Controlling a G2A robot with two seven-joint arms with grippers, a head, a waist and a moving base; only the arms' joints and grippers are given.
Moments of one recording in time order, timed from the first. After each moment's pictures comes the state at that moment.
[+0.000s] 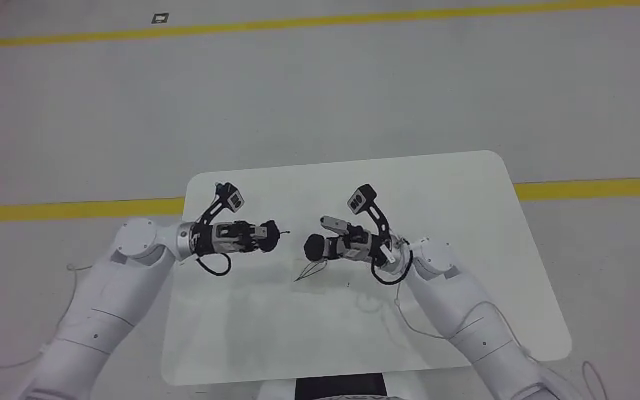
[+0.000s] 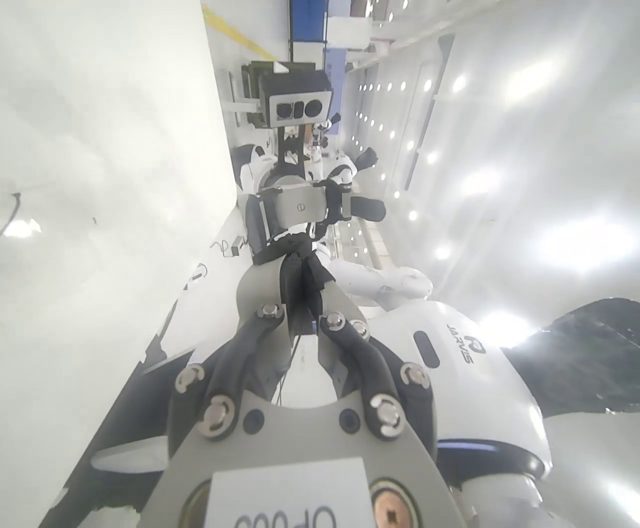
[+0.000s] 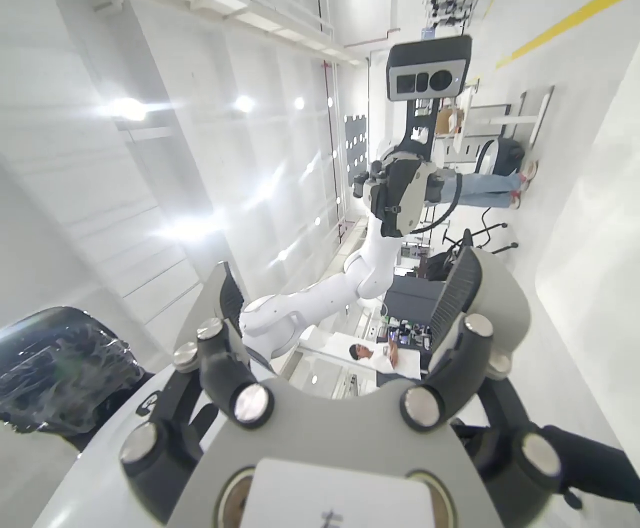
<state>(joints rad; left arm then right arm) 1.15 -0.86 -1.08 -1.35 -0.78 -0.21 -1.32 -1.25 -1.35 1.05 -1.33 0.62 -0.24 1.11</state>
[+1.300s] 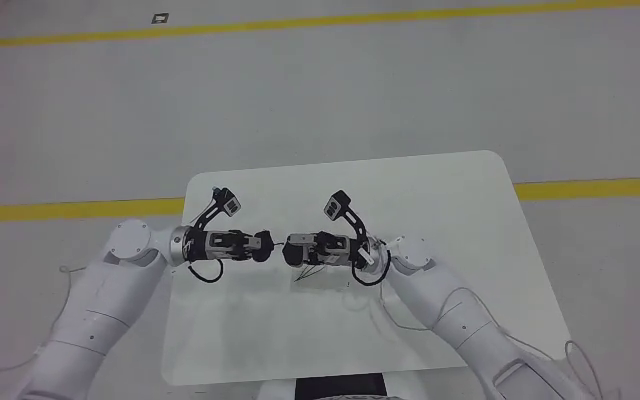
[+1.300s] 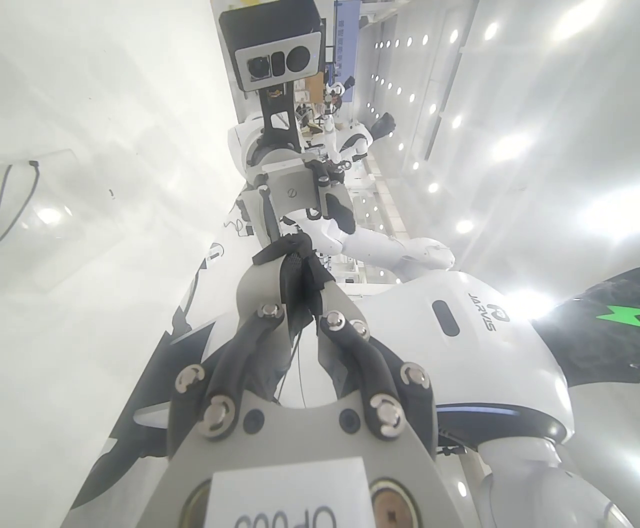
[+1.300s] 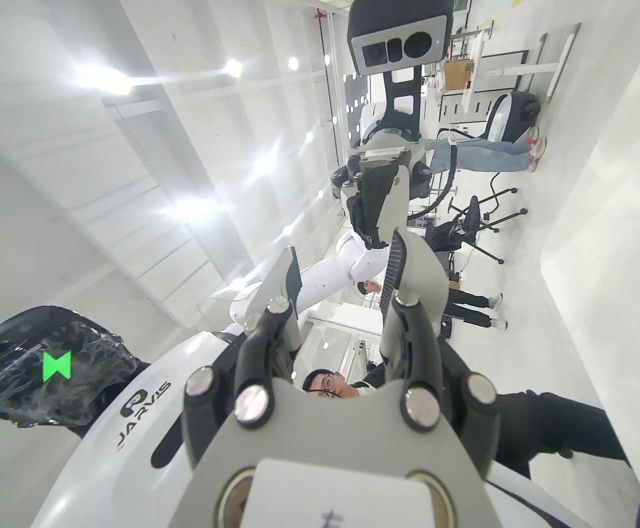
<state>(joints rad) 1.16 -0.85 -1.11 -1.35 -0.74 -0.27 -1.39 -1.14 -1.39 0.90 -1.15 0.67 -0.32 1.12</state>
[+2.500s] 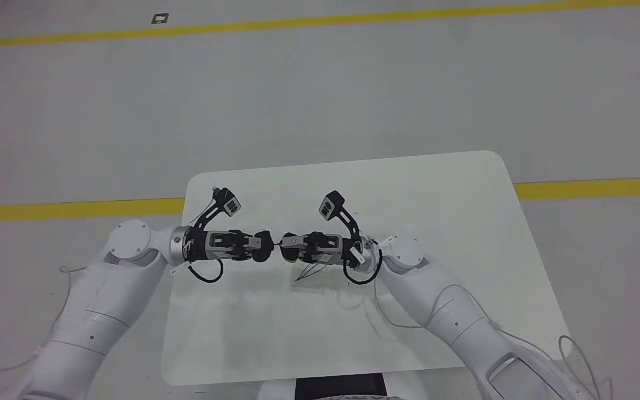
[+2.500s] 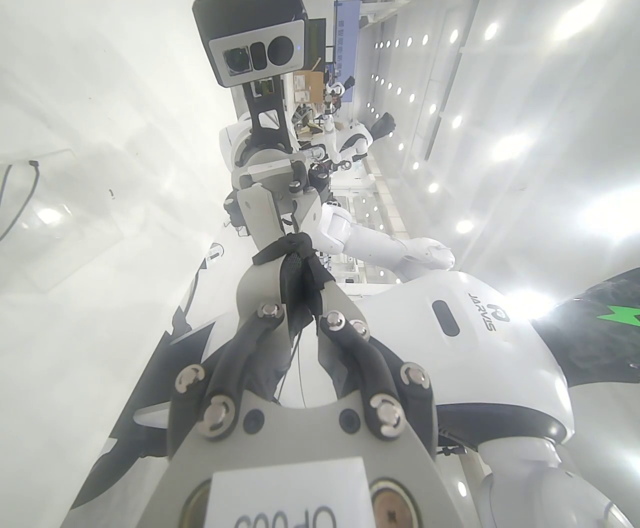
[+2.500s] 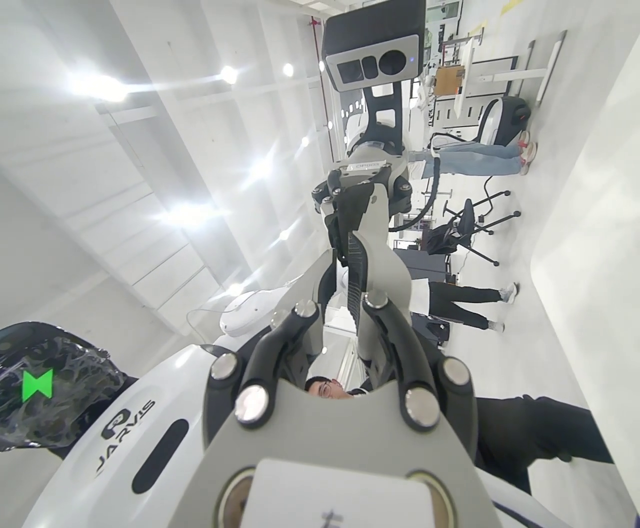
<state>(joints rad) 1.16 -0.85 -1.11 -1.35 -0.74 -0.27 -1.39 -1.11 -1.42 0.86 -1.10 0.67 -0.34 1.09</state>
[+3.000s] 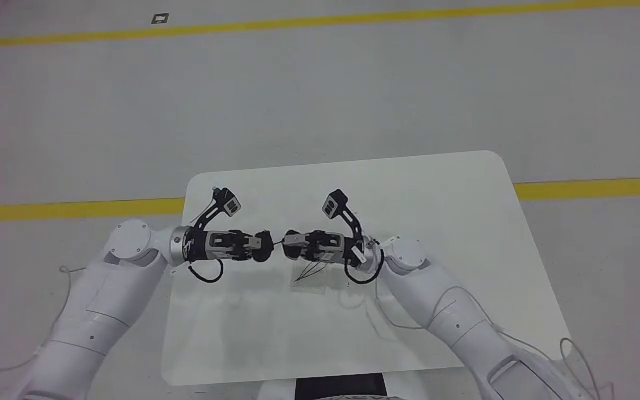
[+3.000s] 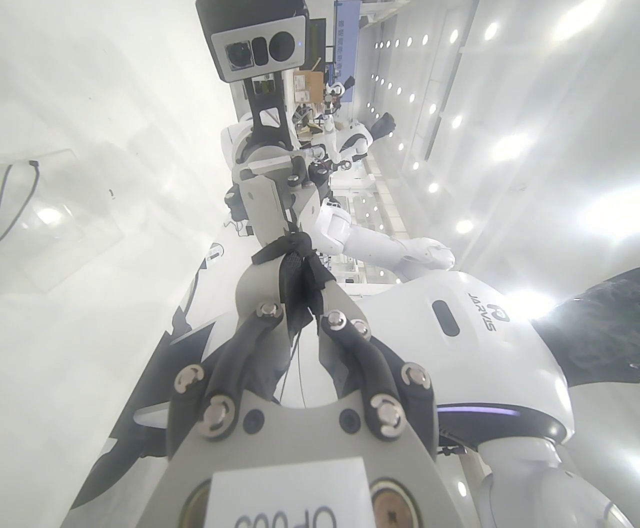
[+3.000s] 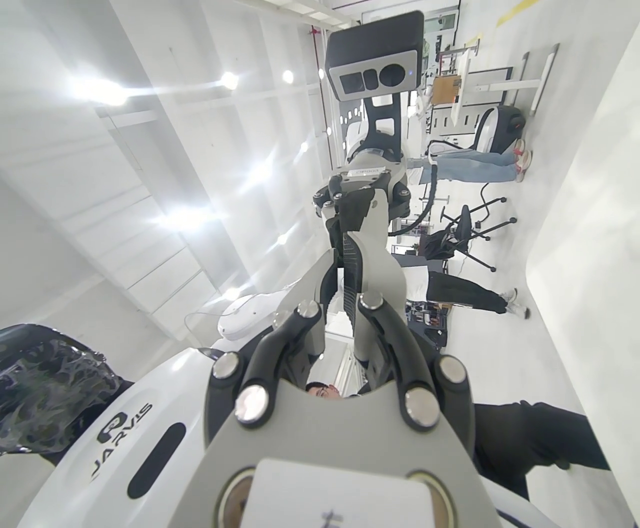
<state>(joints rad) 1.16 -0.85 -1.11 -1.35 -0.74 -0.27 -1.39 -1.13 -1.41 0.89 -1.12 0.64 -0.34 1.05</state>
